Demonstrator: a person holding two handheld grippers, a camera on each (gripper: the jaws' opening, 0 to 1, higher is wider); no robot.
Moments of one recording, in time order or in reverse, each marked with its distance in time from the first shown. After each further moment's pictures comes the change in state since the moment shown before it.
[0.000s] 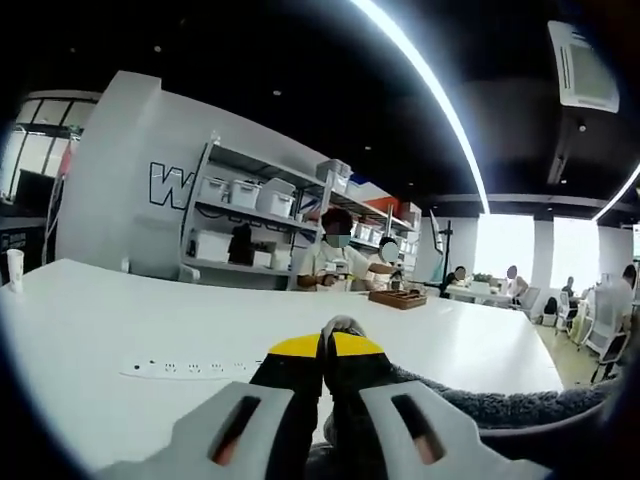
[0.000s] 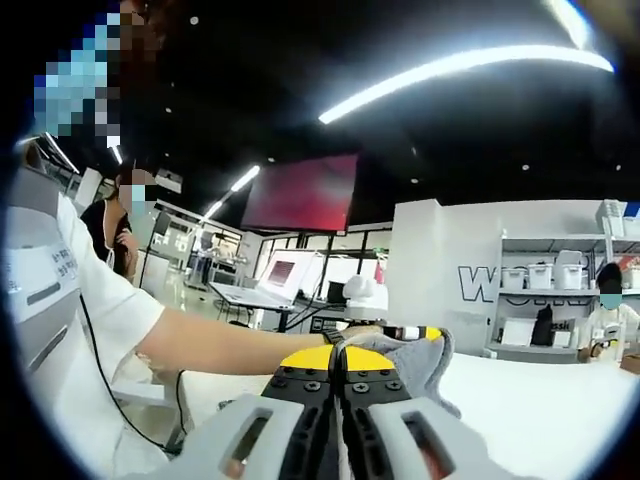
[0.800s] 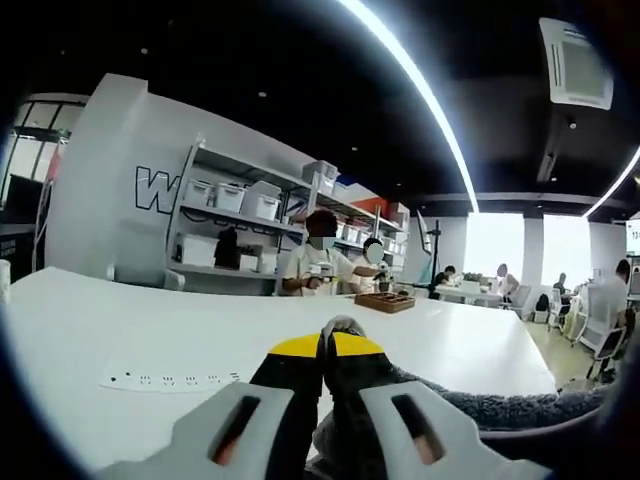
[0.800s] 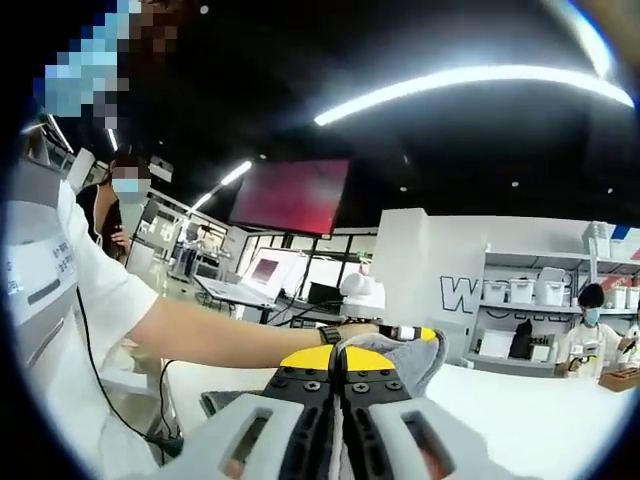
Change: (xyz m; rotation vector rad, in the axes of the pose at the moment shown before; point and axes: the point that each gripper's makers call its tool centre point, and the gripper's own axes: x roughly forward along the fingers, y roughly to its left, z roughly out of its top) left arm 0.048 -0.071 0.018 0.040 0.003 -0.103; right arm -0.041 -0.022 0.010 -0.156 0.021 -0.143
